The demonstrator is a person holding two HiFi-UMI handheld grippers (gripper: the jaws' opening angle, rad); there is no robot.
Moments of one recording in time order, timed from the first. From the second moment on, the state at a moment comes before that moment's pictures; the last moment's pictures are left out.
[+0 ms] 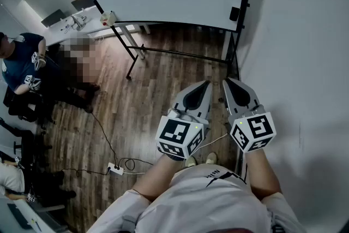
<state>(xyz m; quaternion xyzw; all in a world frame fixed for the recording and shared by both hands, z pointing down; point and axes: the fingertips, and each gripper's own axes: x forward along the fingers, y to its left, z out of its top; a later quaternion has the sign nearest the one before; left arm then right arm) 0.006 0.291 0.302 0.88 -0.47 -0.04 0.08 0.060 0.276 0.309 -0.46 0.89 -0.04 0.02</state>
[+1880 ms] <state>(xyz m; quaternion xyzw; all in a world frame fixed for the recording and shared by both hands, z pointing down) -0.004 0.222 0.315 0.85 -0.52 -0.04 0.07 0.078 0.215 0.314 -0.43 0.90 -0.06 0.05</state>
